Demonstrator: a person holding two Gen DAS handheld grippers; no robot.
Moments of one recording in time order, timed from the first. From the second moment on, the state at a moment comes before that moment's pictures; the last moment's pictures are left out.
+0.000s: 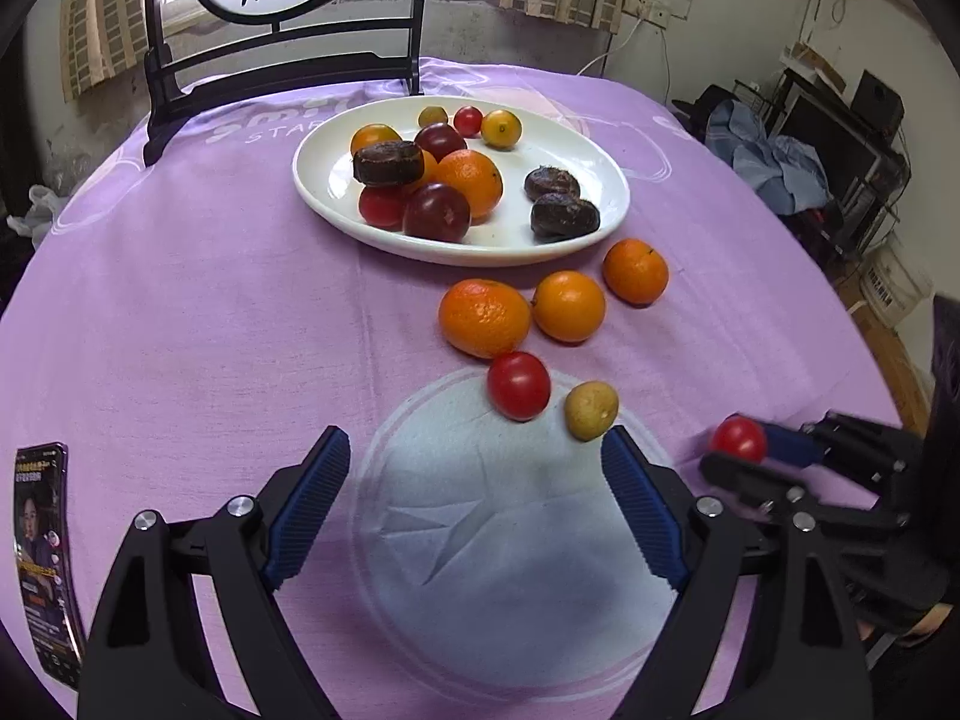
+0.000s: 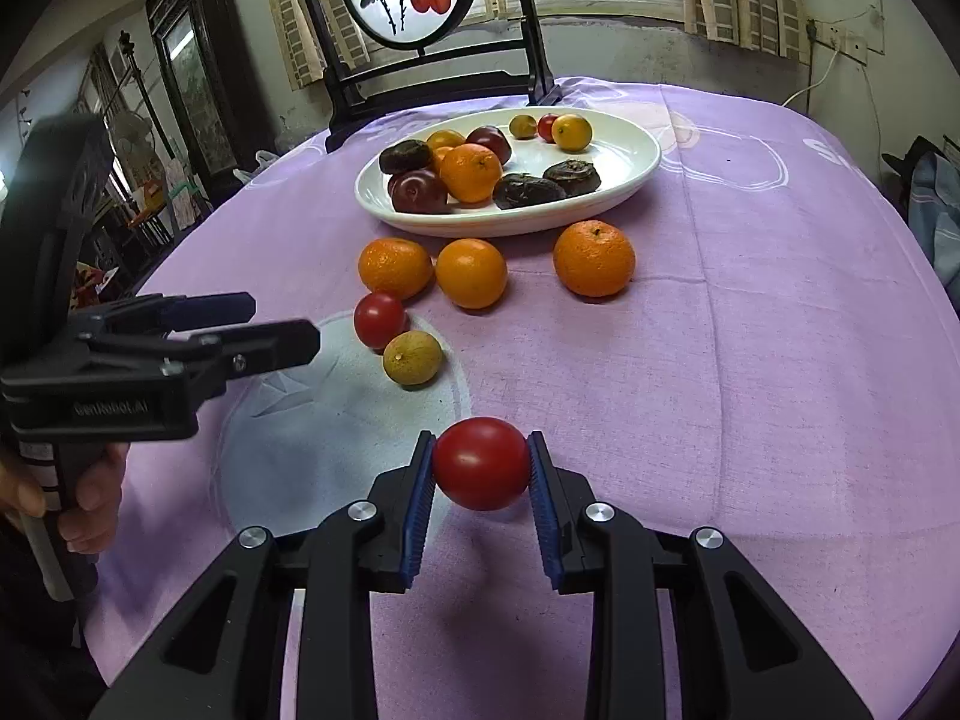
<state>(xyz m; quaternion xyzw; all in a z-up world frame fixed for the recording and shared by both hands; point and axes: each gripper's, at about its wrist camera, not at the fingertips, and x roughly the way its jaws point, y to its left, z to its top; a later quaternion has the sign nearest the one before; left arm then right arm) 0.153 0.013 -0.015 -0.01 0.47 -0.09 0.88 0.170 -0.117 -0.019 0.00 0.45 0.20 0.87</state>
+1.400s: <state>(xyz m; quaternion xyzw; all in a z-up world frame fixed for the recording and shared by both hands) 0.155 0.010 0.034 -0.01 0.42 -0.15 0.89 0.173 -0.105 0.028 -0.02 0.40 0.21 0.89</state>
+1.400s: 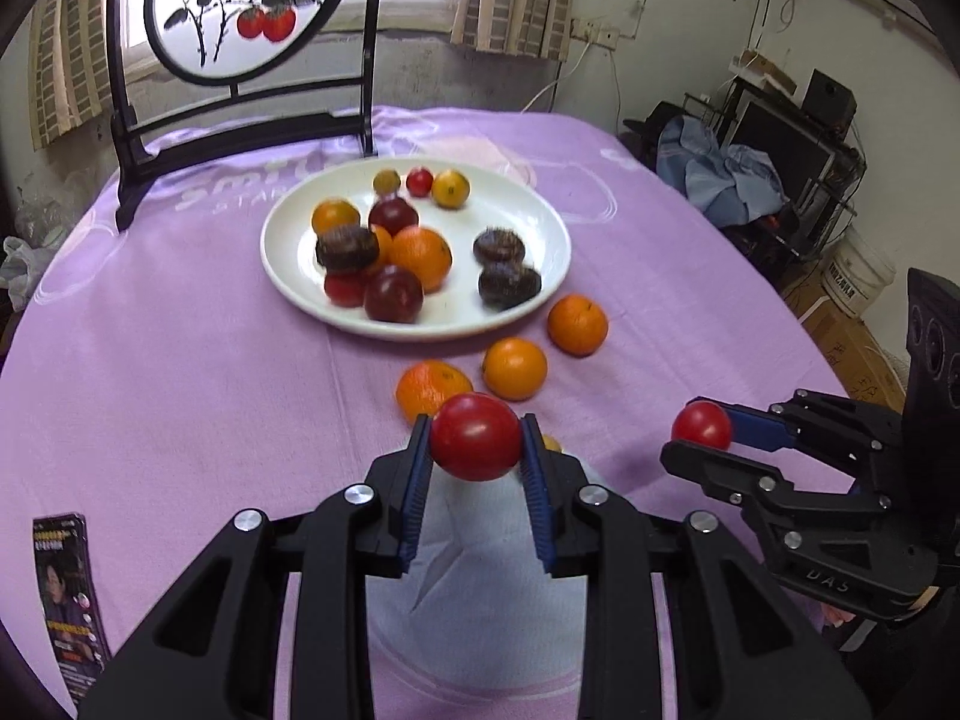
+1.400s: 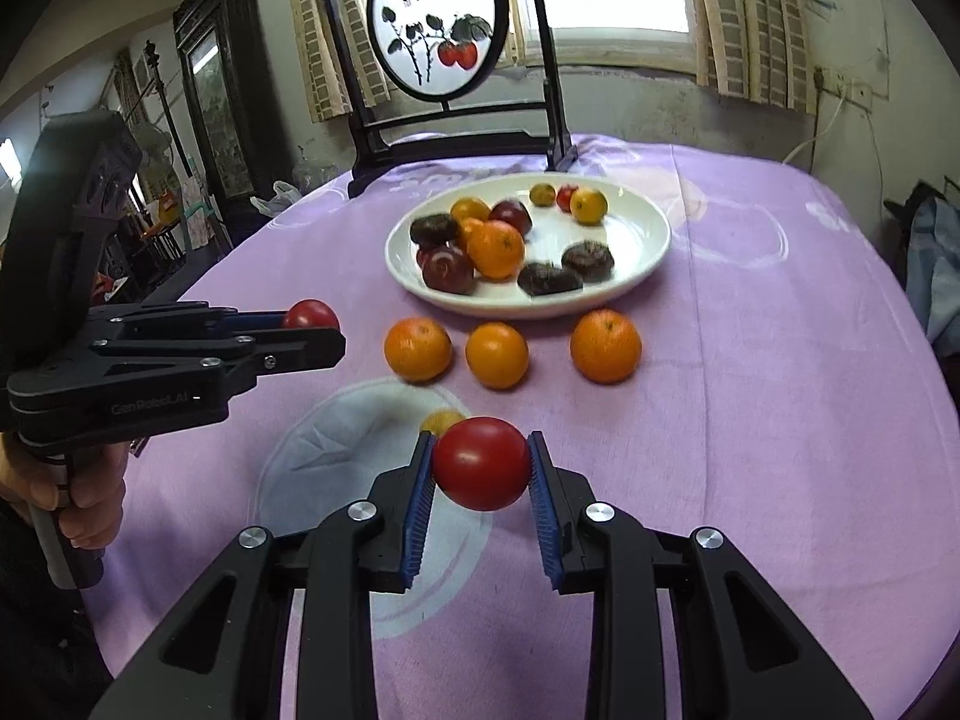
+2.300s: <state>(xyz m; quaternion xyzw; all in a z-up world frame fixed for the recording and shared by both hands) 0.287 0.017 0.002 -0.04 0.45 -0.09 0.89 0.328 -0.086 0.013 0.03 0.42 0.20 0.89</state>
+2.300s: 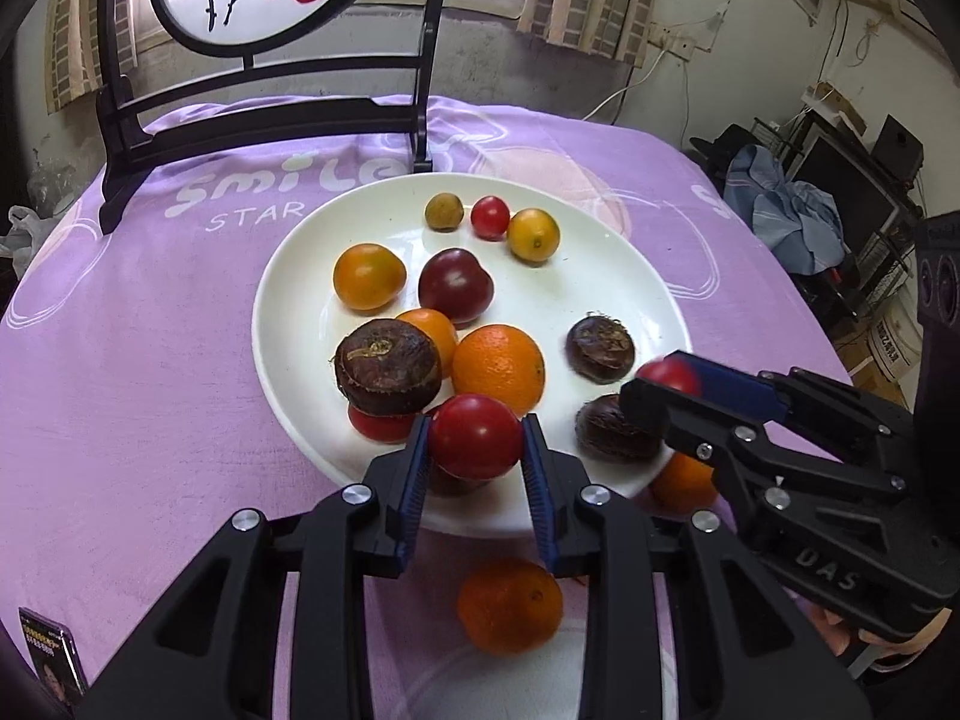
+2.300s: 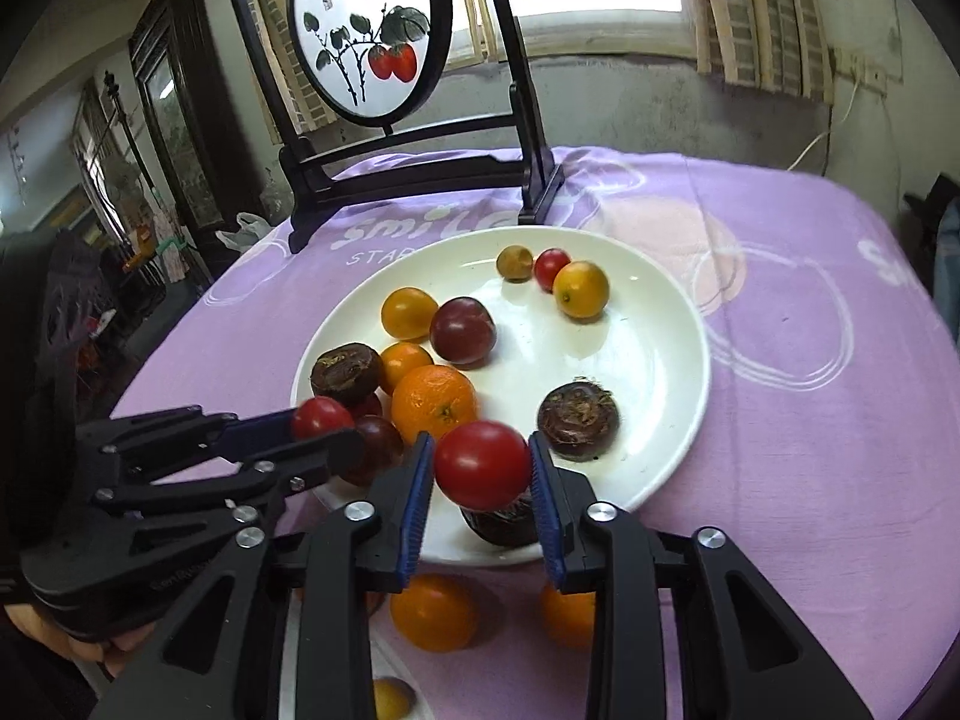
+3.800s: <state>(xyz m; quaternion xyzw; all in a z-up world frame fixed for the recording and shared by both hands) 0.172 0.042 0.002 -0.05 0.42 -0.06 0.90 0.204 -0.075 -0.006 -0.03 0.44 0.22 0.87</state>
